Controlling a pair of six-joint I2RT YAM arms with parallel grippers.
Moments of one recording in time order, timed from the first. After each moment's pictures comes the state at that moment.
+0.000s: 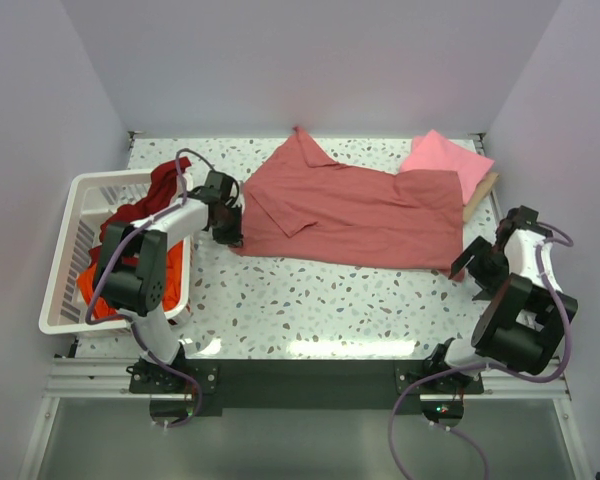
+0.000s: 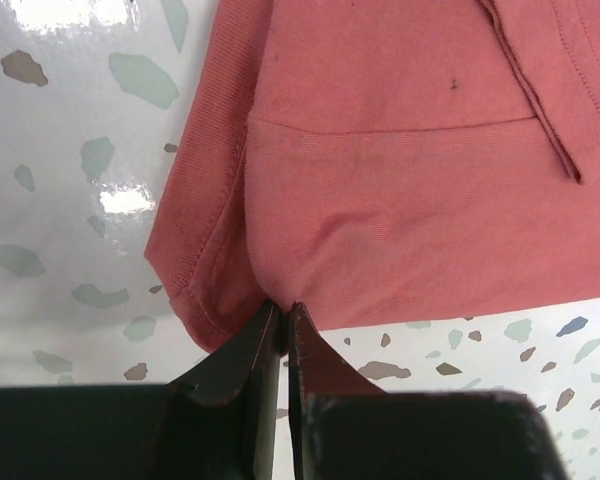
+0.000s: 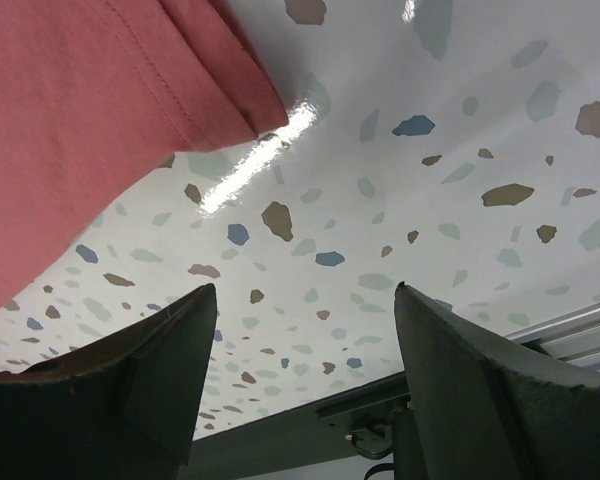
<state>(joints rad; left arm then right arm) -0.25 1.79 1.14 -0.51 0.12 -0.28 -0.50 1.42 0.96 -0.97 -0.06 0.33</state>
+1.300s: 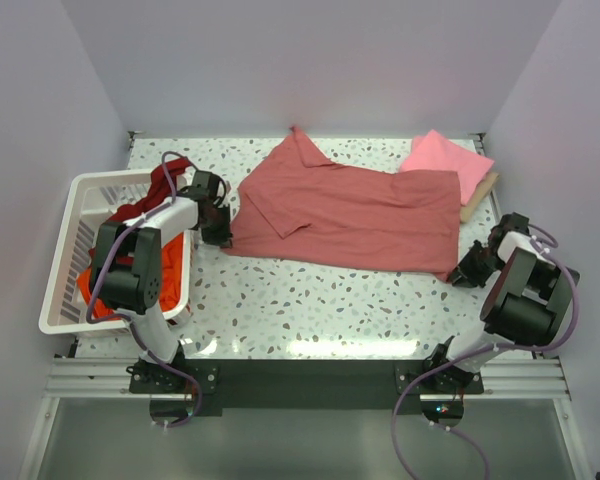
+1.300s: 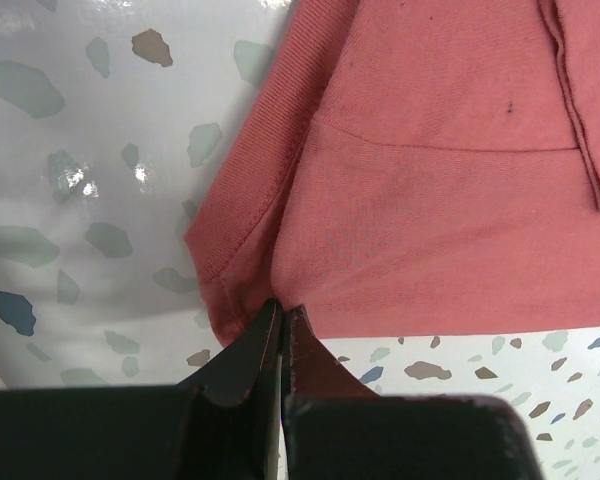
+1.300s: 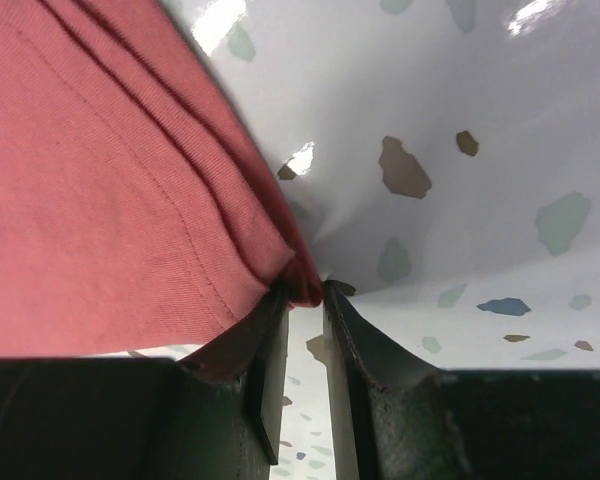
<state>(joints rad) -0.17 1.79 1.13 -0.53 0.12 -0.27 -0.50 1.60 0.88 -0.66 -0.19 0.28</state>
